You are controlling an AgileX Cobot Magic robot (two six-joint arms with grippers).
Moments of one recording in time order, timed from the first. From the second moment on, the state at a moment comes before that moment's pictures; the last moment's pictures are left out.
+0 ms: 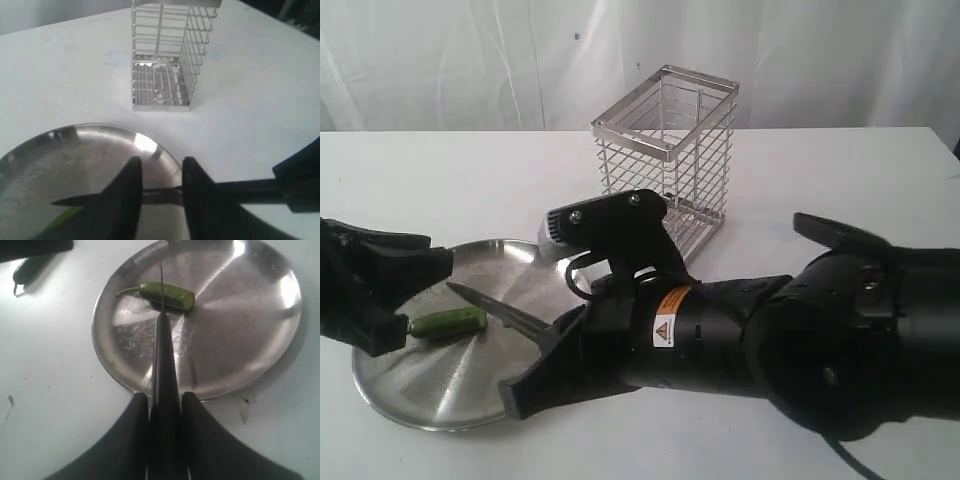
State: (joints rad) left arm -0.15 0.94 -0.42 -1.61 0.43 1.71; right arm 0.98 1.48 -0.78 0.28 0.03 0.04
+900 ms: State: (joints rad) left arm -0.22 1.48 -0.61 -1.39 0.07 2.11; right arm 0.92 1.42 -0.78 0.36 -0.11 0.06
